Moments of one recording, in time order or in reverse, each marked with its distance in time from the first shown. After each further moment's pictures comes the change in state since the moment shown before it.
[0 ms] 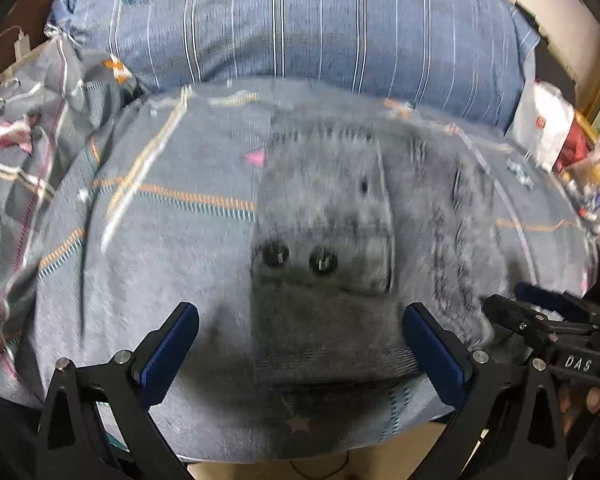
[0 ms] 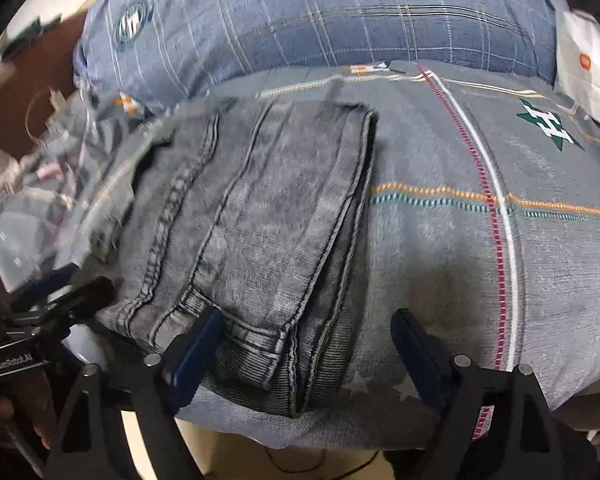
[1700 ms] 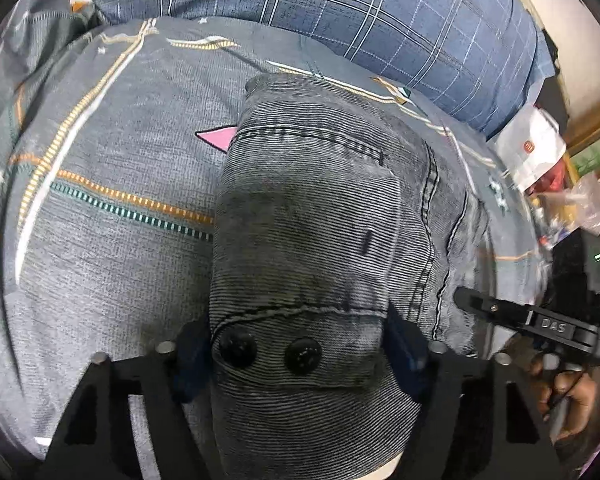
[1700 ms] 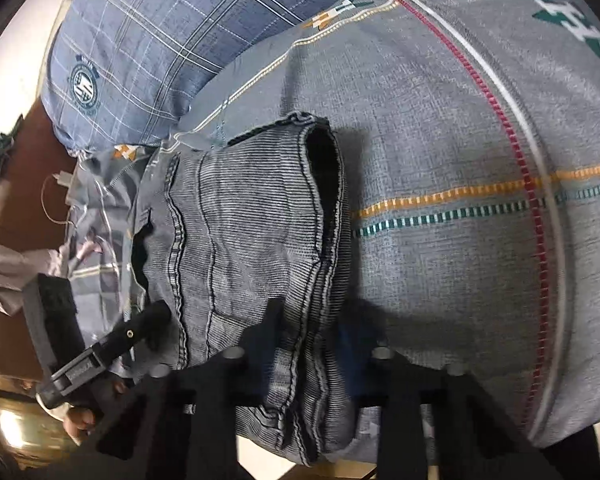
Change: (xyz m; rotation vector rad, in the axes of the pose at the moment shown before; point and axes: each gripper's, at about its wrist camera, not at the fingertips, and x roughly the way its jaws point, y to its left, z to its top) left arm 0.062 0.003 0.050 -0.118 0.244 -0.222; right arm 0.051 -0.023 0.051 0.210 0.226 0.211
